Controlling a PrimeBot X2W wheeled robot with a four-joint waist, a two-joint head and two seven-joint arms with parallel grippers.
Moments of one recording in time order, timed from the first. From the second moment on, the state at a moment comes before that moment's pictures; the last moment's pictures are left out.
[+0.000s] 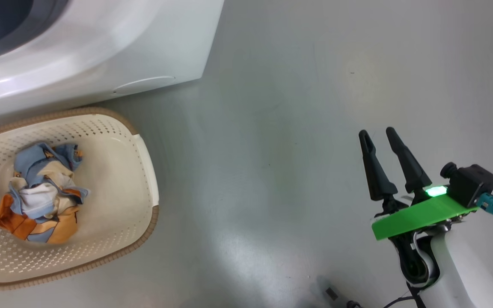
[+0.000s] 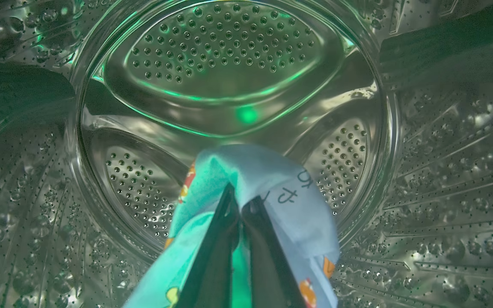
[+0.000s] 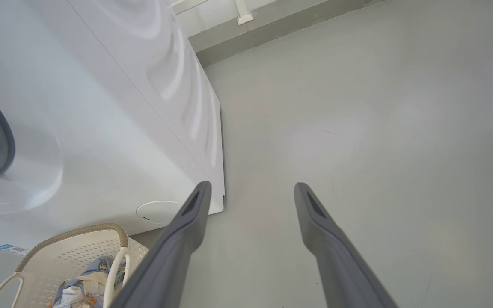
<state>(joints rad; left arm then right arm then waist) -1.32 0.33 0.08 0.68 -0.24 -0.11 -0.26 -0.35 -0.13 0.20 0.28 0.57 0.13 -0.25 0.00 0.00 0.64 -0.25</state>
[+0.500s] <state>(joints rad) -1.28 0.30 0.11 0.89 -0.19 -0.12 -0.26 -0.37 -0.13 0.21 0.28 0.57 0.13 -0.25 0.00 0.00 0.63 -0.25</state>
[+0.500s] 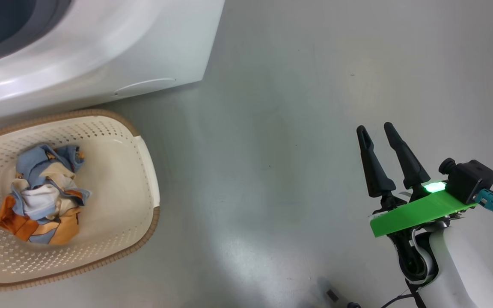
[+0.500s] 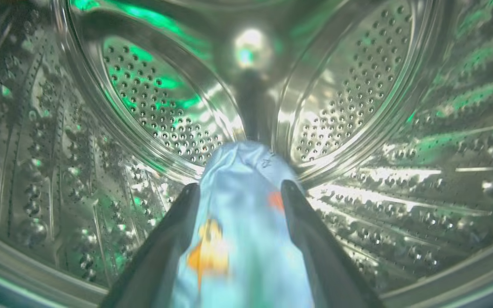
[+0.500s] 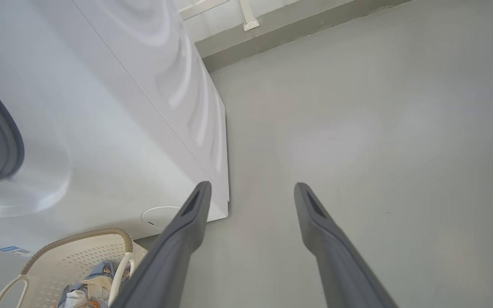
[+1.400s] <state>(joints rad) -1.16 0.22 0.18 0.84 -0.22 -0.13 -0.26 -0.36 -0.14 0.20 0.29 0.57 0.13 -0.25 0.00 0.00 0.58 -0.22</state>
